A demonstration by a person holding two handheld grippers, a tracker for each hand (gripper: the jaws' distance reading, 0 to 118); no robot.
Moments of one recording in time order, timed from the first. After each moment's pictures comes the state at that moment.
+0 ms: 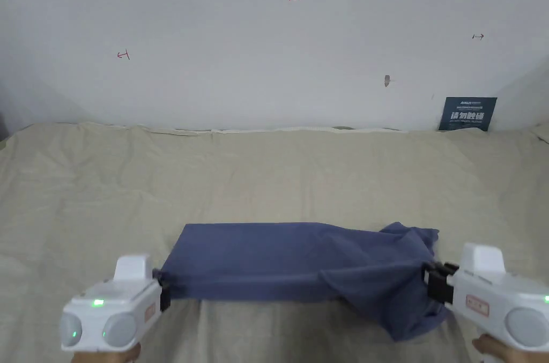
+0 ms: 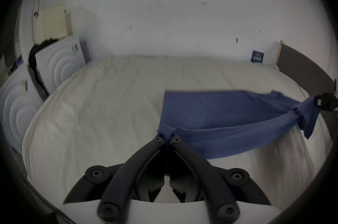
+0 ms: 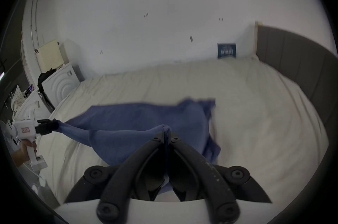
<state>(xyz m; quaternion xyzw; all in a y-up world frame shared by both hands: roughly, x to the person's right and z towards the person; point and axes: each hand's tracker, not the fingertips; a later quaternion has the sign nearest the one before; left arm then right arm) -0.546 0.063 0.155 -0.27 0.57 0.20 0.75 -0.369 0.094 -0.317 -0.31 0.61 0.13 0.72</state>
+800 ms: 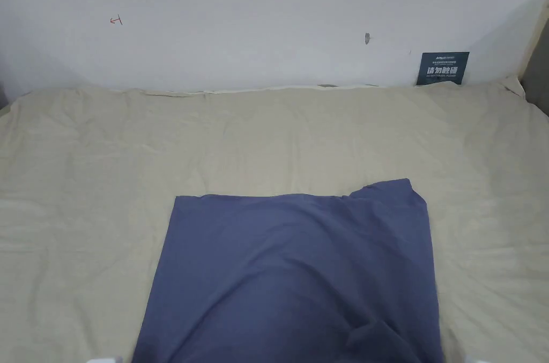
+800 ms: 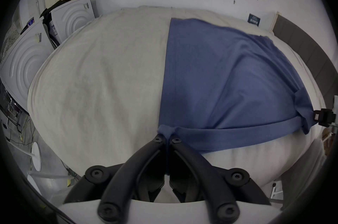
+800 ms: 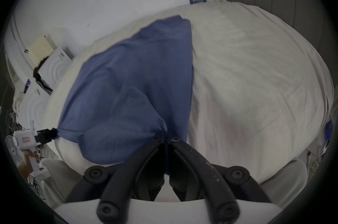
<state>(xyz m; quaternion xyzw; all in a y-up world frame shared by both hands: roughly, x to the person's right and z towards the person) -0.322 -0.012 0.241 -0.36 0.55 0.27 0.70 -0.132 -0.011 -0.236 -0.45 0.52 0.17 0.71</state>
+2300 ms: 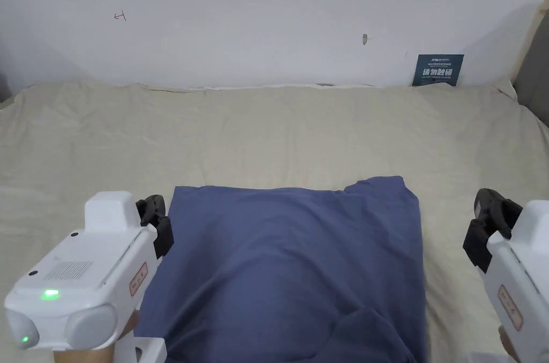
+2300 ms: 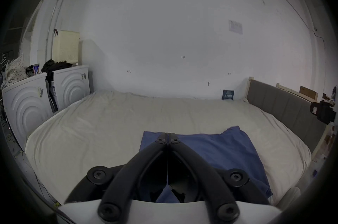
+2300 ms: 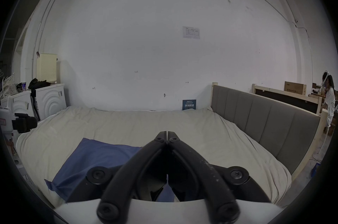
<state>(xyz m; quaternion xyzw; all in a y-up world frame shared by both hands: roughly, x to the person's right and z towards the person) -0.331 0.192 0.166 -0.11 0.57 0.11 0.81 -0.130 0.219 -0.208 -0.06 0.53 0.06 0.84</state>
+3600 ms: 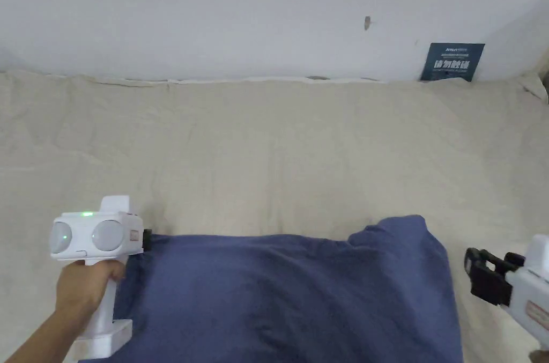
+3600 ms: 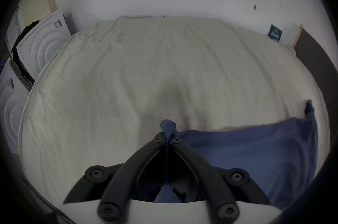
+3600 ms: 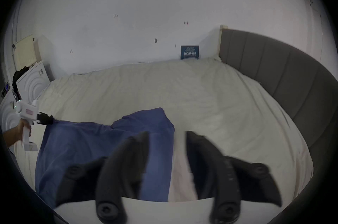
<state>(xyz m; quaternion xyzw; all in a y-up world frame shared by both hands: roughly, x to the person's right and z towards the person) -0.679 0.040 0.068 -0.34 0.55 0.26 0.72 -0.362 0.109 -0.376 -0.28 0.50 0.16 0.80</state>
